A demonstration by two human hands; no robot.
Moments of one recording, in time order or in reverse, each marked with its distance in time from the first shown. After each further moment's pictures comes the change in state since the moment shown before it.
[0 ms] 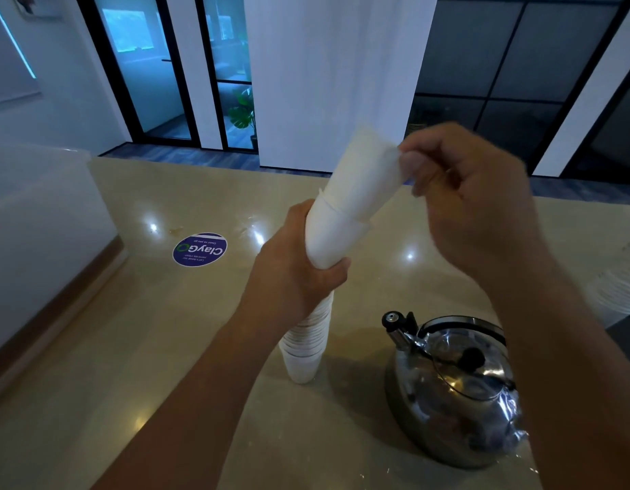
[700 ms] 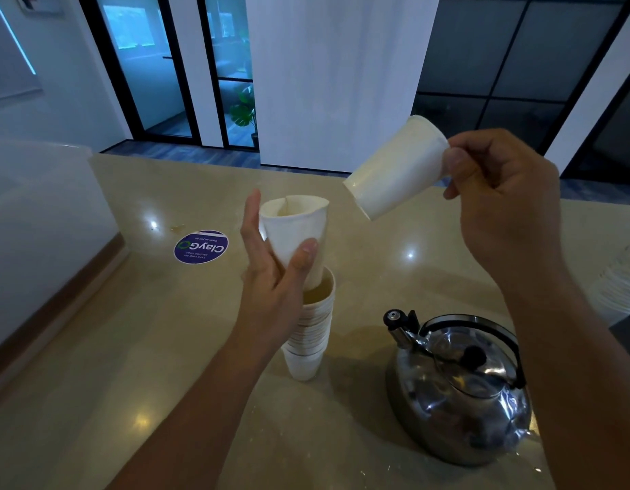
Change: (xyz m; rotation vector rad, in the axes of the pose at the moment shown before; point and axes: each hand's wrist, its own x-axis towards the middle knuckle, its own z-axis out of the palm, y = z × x) left_hand -0.026 -0.012 -0.003 -0.504 0.113 -0.088; right_hand -0.005 0.021 -0.008 0.036 0.157 0.158
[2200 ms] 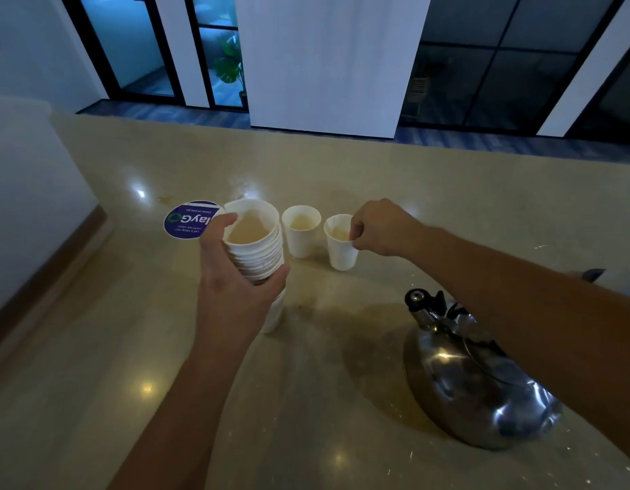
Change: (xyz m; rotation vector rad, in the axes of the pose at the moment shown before) left_hand 0.009 -0.084 -0.051 0.388 0.167 0.140; right_hand -0.005 0.130 0.153 -0.605 -0.987 0.207
